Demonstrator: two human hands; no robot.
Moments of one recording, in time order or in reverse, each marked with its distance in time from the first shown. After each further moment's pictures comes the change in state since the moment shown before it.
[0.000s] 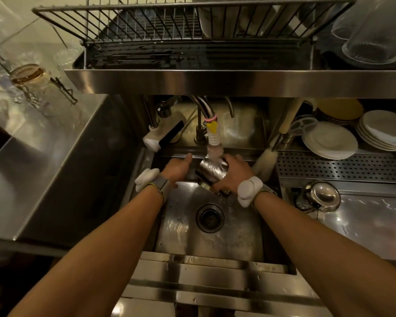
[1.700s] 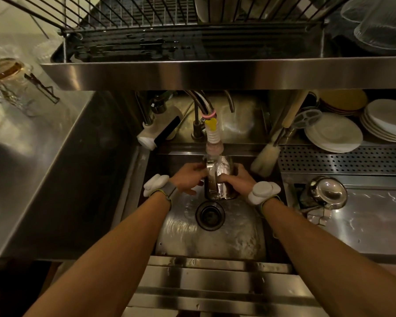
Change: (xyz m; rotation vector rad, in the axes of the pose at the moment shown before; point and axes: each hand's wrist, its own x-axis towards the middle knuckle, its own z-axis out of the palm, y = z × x) left_hand -0.007 -0.002 0.029 0.085 -0.269 0.124; right_hand 0.003 0.018 0.023 0.828 -0.090 0.360
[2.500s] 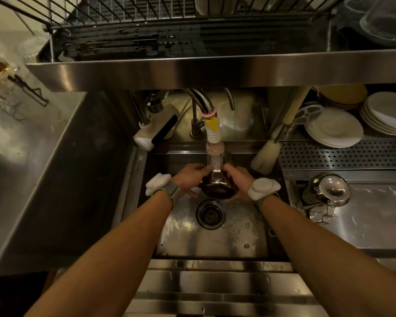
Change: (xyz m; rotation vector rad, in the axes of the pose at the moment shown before) left_hand 0.016 -0.003 0.000 0.009 -0.060 -0.044; right_hand 0.014 0.000 0.003 0.207 -0.008 0.238
